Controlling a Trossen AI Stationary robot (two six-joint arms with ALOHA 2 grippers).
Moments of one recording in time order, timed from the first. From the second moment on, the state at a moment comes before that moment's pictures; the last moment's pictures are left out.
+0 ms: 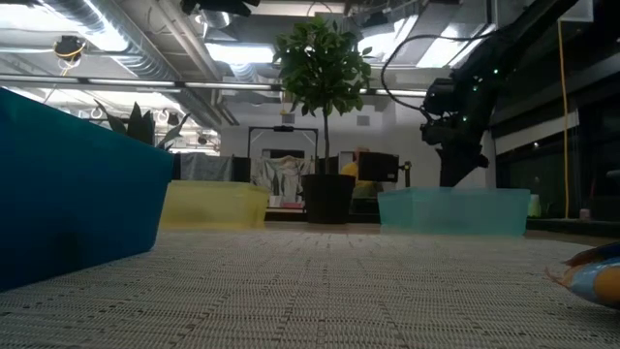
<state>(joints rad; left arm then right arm) 0.06 1.05 1.12 -0.41 -0.51 -0.14 -0.93 1.51 0.95 -0.65 -0.20 -0.09</state>
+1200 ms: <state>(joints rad) 0.06 1.05 1.12 -0.42 -0.47 -0.06 -0.44 0.95 1.03 -0.76 -0.30 0.05</state>
